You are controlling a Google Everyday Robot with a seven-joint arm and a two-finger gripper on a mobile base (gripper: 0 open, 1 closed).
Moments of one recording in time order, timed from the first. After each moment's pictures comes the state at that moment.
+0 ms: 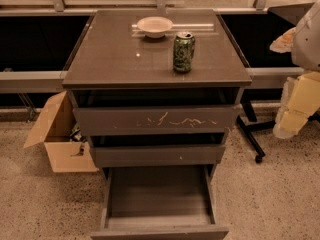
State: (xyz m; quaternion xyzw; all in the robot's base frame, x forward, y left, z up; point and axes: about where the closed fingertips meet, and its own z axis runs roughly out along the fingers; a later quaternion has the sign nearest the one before) arm 0.438 -0.216 0.980 -0.60 0.78 -0.04 0.17
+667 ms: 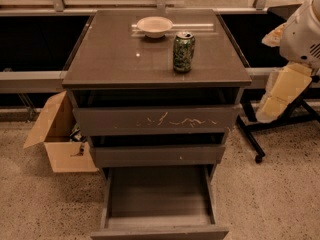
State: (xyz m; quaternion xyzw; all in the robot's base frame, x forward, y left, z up) arm 0.478 -0.214 0.973 -0.58 0.79 -0.02 0.21
